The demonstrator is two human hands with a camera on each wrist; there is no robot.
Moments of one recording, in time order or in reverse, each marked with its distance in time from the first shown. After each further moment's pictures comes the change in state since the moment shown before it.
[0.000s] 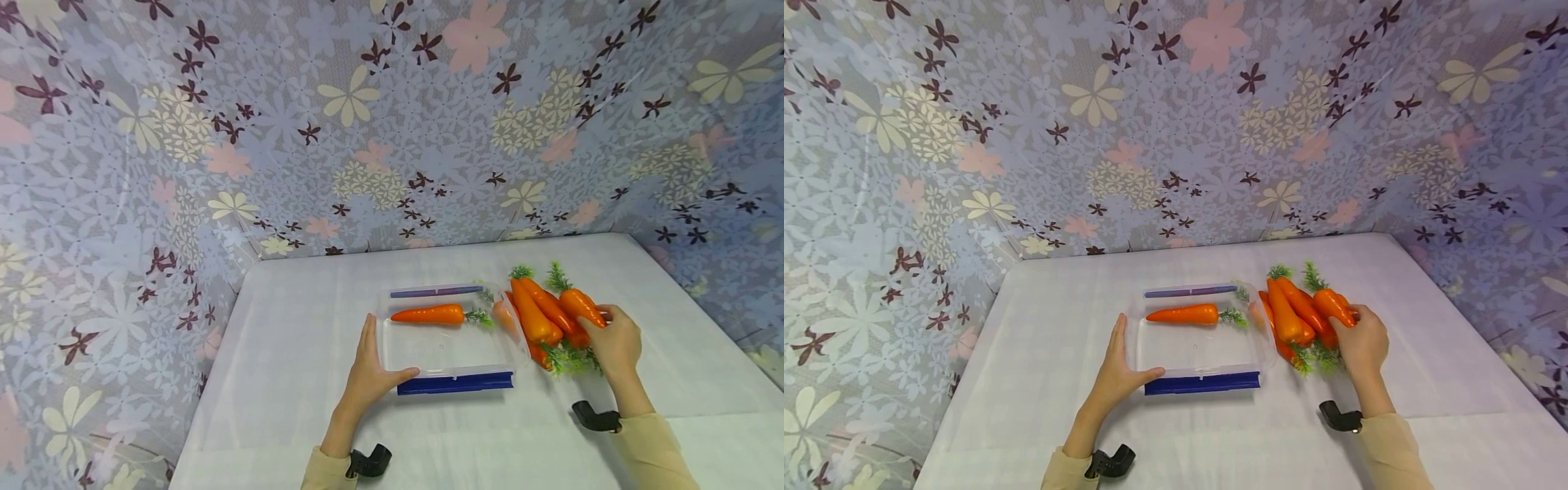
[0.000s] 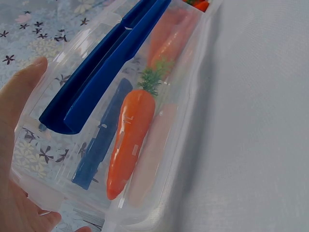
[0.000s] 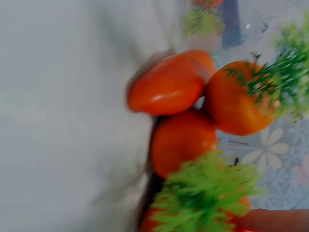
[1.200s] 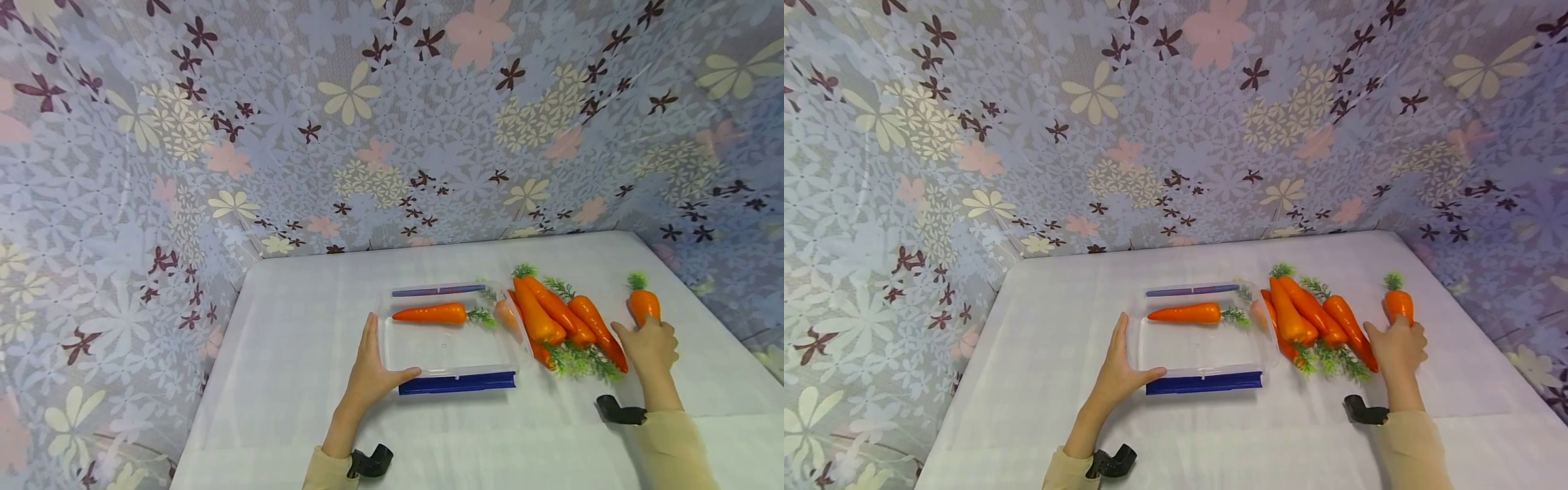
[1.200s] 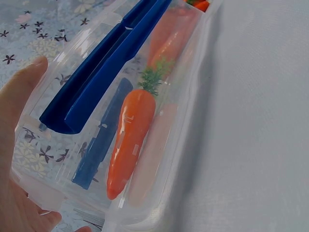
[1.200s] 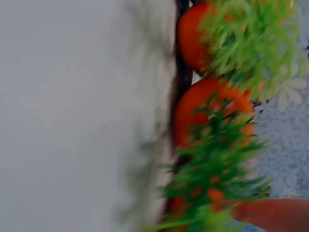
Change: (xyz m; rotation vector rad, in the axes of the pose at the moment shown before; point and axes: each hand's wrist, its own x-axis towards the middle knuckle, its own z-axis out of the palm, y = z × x) left_hand 0.001 -0.002 -0.001 0.005 -0.006 0.015; right_hand 0.023 0.051 -0.009 -0.132 -0.203 0.204
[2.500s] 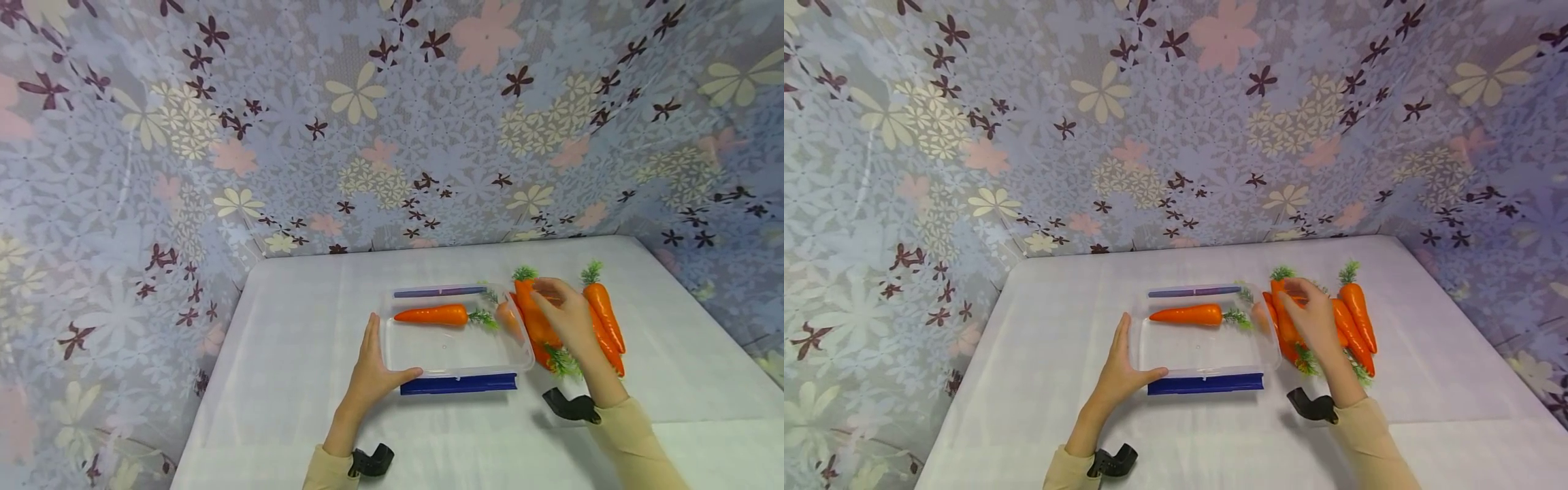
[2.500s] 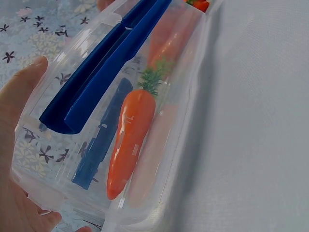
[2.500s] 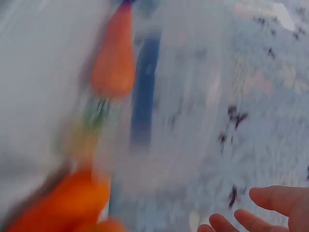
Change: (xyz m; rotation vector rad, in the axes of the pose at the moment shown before) left_hand -0.005 -0.002 0.003 -0.006 0.018 0.027; right_hand -0.061 -0.124 0.014 0.409 -0.012 -0.624
